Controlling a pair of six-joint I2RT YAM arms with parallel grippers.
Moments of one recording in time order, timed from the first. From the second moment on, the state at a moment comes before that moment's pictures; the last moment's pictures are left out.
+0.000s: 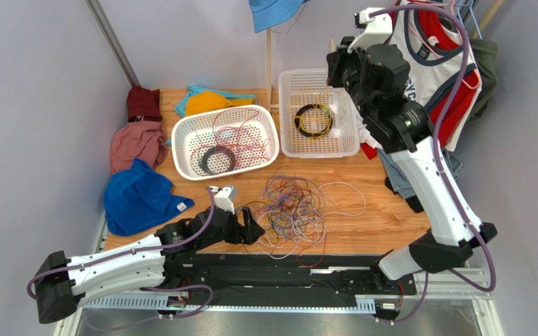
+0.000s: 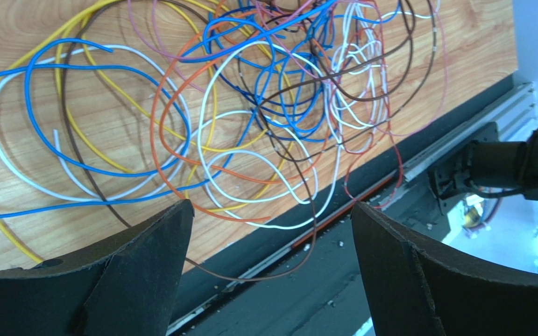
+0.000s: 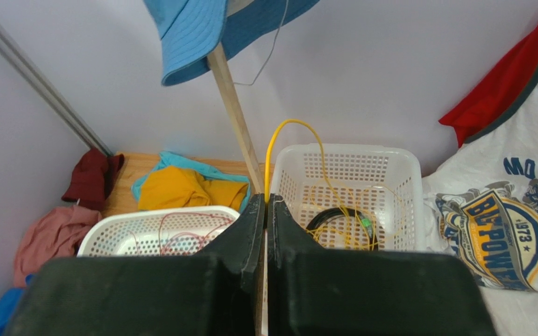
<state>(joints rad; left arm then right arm) -1.07 0.74 0.35 -0.18 -0.17 -0.86 0.60 1.47 2.01 -0.55 0.37 0.17</state>
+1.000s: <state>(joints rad) -1.07 0.80 0.33 -0.13 -0.16 -0.85 0.34 1.90 1.77 -0.23 0.26 0.30</state>
